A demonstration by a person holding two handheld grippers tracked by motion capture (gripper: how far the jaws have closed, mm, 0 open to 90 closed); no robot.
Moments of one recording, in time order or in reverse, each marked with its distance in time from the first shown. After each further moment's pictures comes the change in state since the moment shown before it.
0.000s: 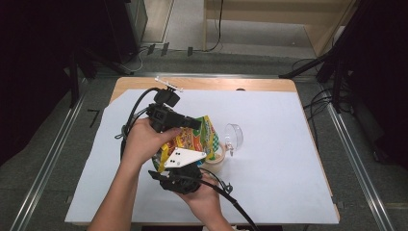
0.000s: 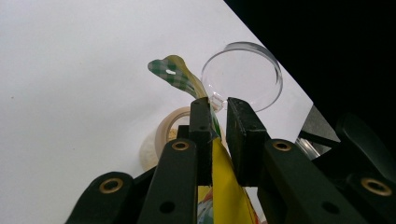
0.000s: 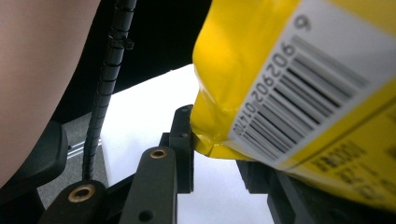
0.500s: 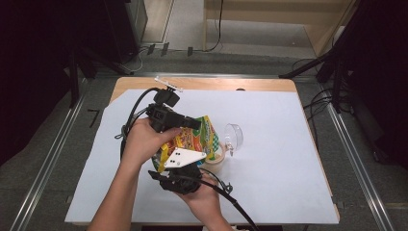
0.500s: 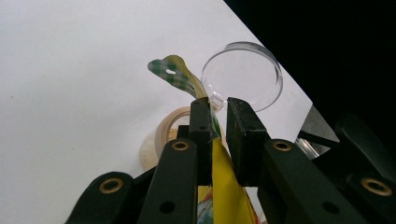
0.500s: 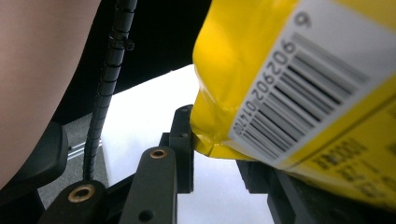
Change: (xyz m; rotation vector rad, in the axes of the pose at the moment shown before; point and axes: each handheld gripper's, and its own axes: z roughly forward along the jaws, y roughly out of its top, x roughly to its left) left arm 0.000 0.000 0.000 -0.001 -0.003 -0.005; right arm 0.001 -0.001 0.000 -0.002 0.004 0.008
